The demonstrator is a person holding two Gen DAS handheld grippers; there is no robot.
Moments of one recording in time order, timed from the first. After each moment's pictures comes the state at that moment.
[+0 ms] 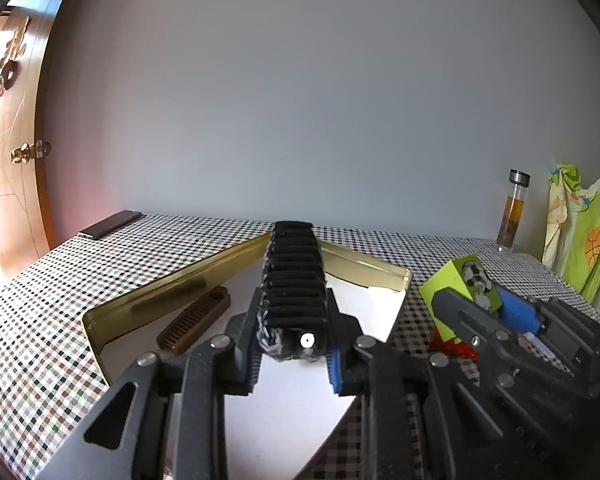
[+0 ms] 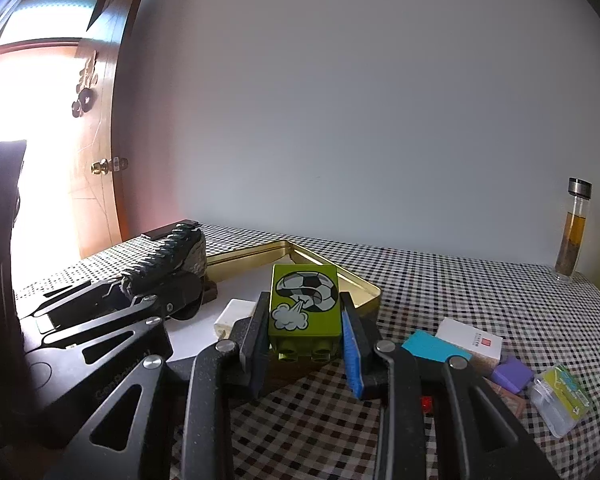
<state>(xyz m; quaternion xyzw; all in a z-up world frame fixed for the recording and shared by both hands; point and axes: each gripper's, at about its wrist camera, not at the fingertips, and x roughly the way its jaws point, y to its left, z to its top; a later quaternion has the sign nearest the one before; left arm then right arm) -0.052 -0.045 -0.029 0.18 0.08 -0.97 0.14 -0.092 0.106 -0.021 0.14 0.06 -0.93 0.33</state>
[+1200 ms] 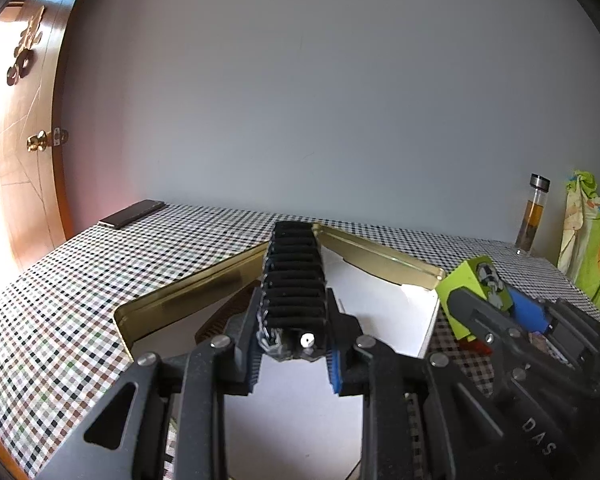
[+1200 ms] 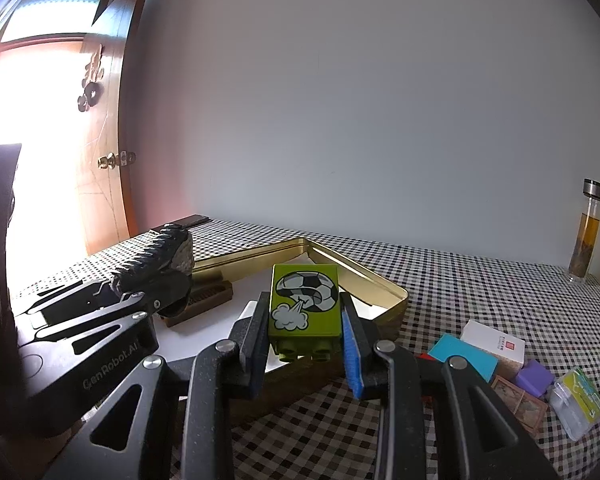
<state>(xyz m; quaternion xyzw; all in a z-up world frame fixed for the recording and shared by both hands) -0.046 -0.073 -0.031 0.19 0.09 -0.96 0.17 -0.090 0.087 -0.023 0.15 0.07 -0.92 0.35</state>
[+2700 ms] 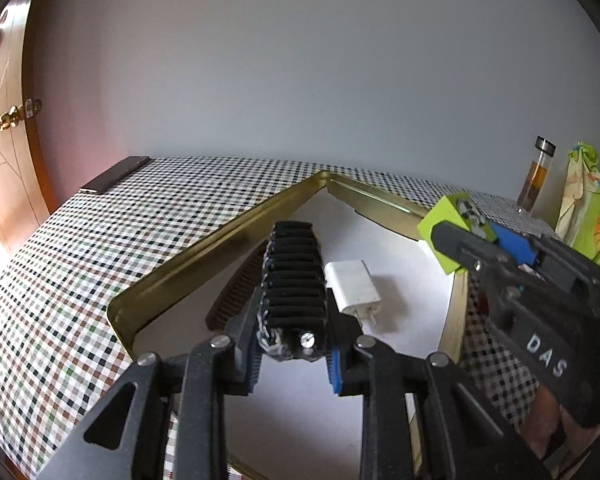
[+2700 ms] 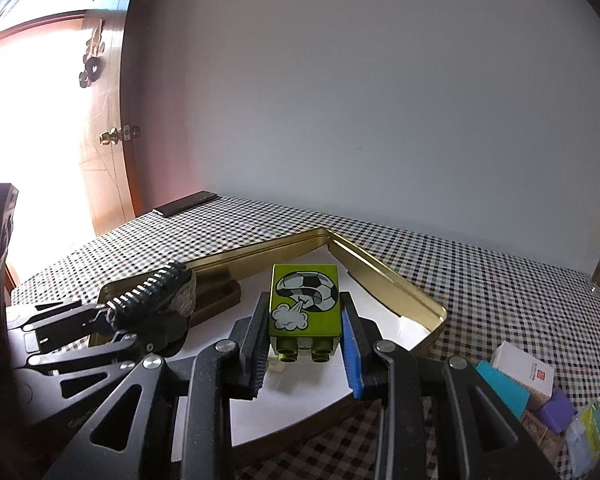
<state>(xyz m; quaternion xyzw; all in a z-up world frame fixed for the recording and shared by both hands) -0.076 -0.099 -0.042 0.30 0.09 -0.94 0.14 -0.130 0.039 -0.018 0.21 0.09 -0.90 0.36</state>
